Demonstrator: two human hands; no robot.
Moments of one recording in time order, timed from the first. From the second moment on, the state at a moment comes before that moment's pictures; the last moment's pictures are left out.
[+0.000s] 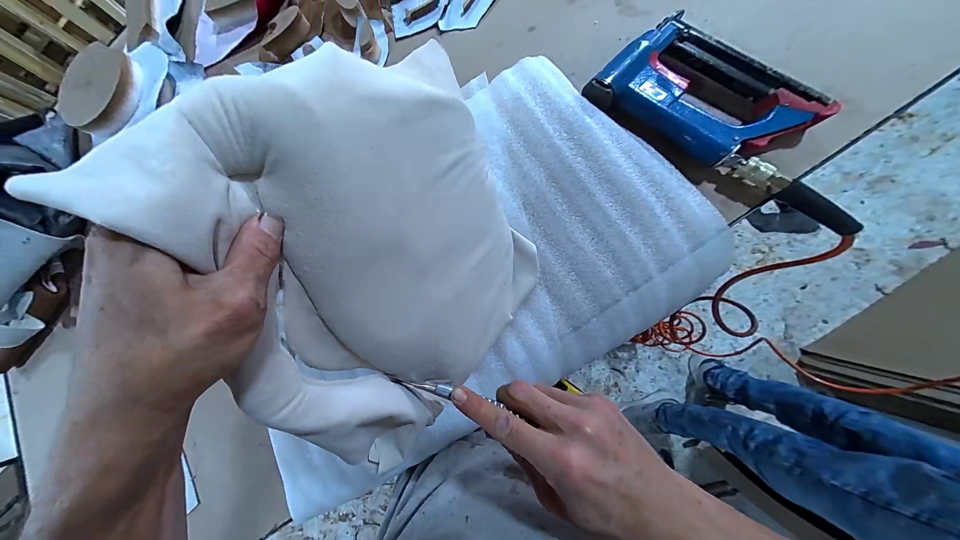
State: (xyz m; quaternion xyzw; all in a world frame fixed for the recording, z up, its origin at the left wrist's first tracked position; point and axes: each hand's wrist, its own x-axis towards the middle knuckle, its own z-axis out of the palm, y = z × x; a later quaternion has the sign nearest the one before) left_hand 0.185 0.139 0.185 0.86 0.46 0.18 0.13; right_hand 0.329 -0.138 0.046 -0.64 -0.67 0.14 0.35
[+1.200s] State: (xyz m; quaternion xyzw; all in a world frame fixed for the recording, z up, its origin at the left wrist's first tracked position) left_hand 0.190 0.143 0.185 0.86 0.47 0.17 0.12; right_hand 0.342 -0.144 0.032 -0.64 -0.67 0.14 0.34
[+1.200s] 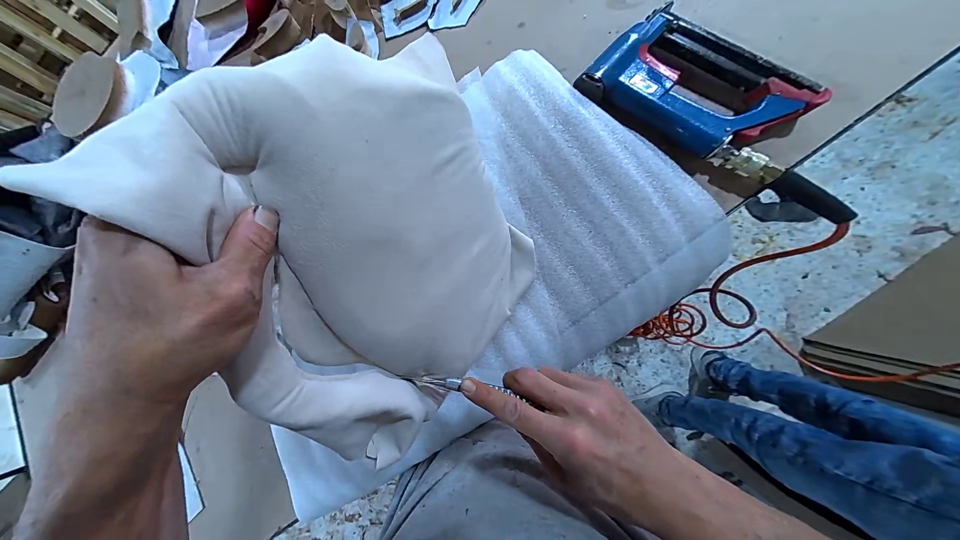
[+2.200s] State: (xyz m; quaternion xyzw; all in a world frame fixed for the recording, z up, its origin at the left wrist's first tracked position) left_hand 0.192 0.137 0.181 0.86 0.46 0.18 0.12; right_hand 0.337 -0.140 0.039 -0.64 -0.68 0.17 0.33
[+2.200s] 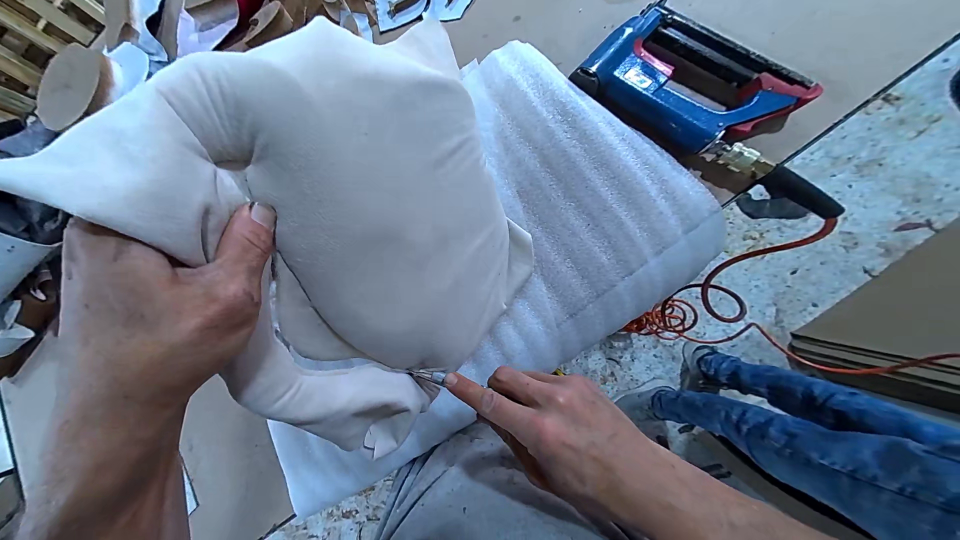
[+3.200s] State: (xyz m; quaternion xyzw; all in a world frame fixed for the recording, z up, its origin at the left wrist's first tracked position) left_hand 0.156 0.139 0.136 0.74 0.53 0.24 0.34; right_hand 0.372 -0.160 0.094 -0.62 -0.40 0.43 0.52
